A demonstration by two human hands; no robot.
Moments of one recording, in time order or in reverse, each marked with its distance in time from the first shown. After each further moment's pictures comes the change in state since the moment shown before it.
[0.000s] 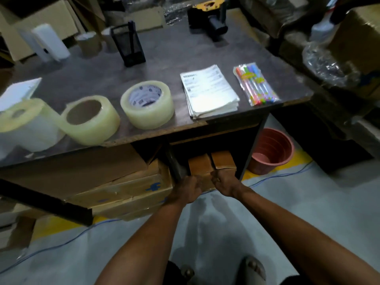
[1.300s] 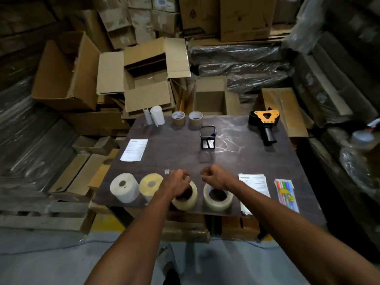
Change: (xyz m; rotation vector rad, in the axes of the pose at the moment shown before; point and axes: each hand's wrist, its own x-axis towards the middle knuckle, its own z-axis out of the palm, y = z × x) left_hand -0.174 0.032 -0.427 -0.205 0.367 -0.231; right_hand 0.020 -0.389 -0.258 0.031 -0.134 -0.158
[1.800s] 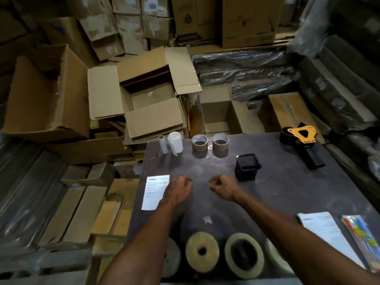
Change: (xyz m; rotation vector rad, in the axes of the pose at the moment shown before) left_hand 0.201 -0.147 -0.119 -0.124 -0.031 0.022; right_hand 0.202 -0.106 0.037 0.117 0.143 0.222
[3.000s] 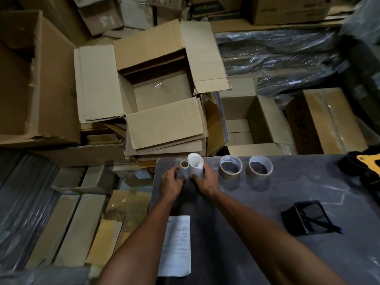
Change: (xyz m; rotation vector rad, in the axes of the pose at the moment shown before) left_hand 0.249 -0.106 -0.047 -0.224 0.184 -0.267; right_hand 0.273 -0.100 0.100 0.348 0.179 -0.015
